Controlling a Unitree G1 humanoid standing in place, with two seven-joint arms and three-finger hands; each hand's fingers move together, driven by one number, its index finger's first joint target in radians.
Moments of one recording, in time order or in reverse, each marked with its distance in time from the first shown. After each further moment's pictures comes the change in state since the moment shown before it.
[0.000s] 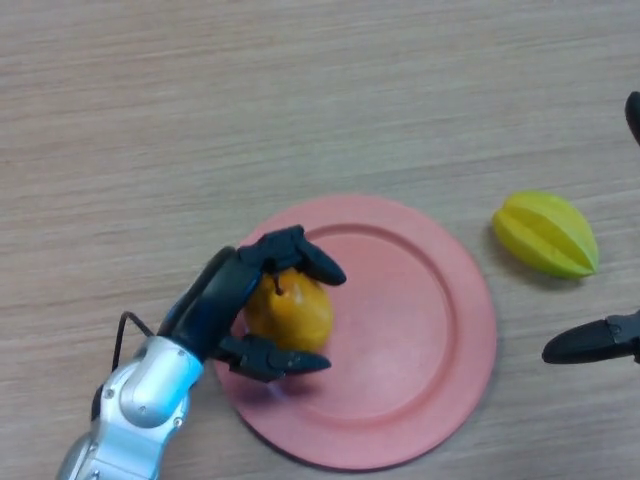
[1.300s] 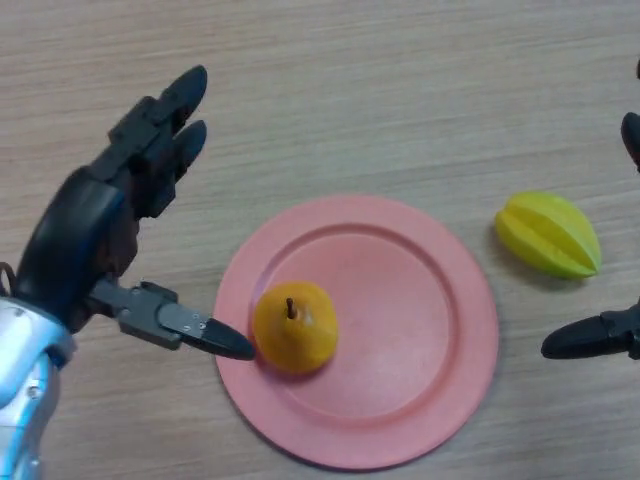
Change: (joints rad) left arm 0.130 0.108 0.317 -0.716 -0.547 0.531 -0.203; right arm -0.005 -0.002 0.010 0.127 -0.022 -0.031 0.030
